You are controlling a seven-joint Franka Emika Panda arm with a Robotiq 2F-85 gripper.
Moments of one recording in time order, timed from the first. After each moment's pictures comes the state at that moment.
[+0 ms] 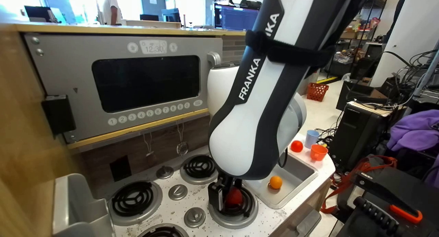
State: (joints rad) arm 0.09 0.92 -0.01 -1.95 -0.24 2.86 -0.07
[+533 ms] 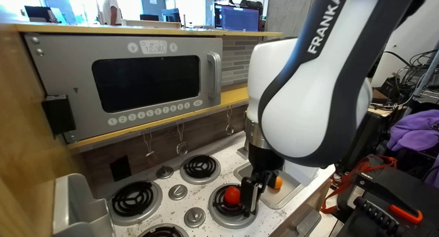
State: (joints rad) arm -0.01 0.71 0.01 -2.26 -0.21 2.92 -0.07
